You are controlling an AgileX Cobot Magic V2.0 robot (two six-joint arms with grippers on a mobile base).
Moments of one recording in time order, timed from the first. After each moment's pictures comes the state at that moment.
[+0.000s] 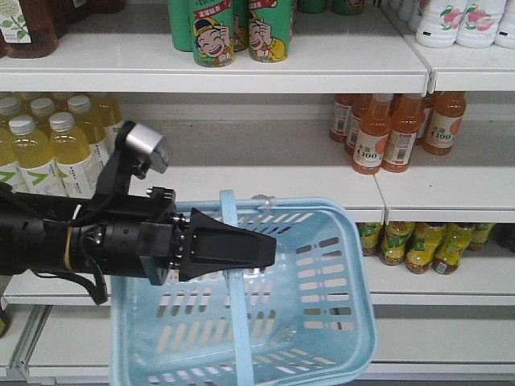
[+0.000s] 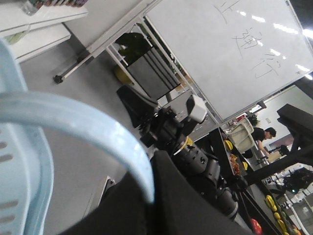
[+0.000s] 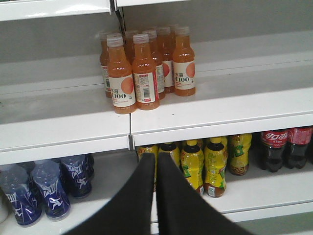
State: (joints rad) left arm -0.36 1.43 -0.88 1.47 -1.18 -2.08; right arm -0.05 -0.01 0.03 -0.37 0.19 0.44
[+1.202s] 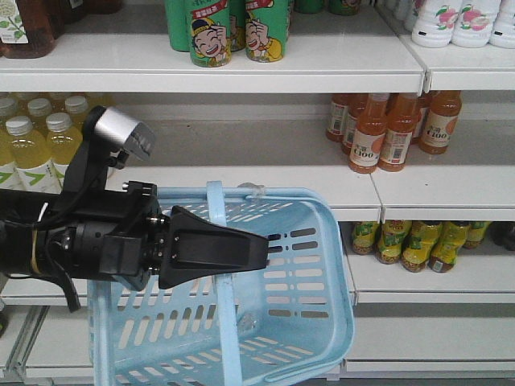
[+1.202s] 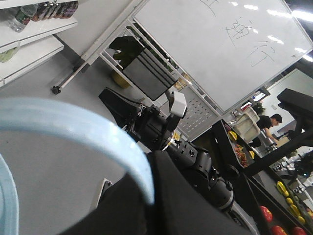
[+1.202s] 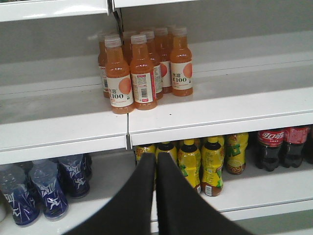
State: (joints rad) left arm -0.36 1.34 -0.88 1.51 -1.19 -2.08; right arm -0.05 -0.01 0.03 -0.37 0.19 0.44
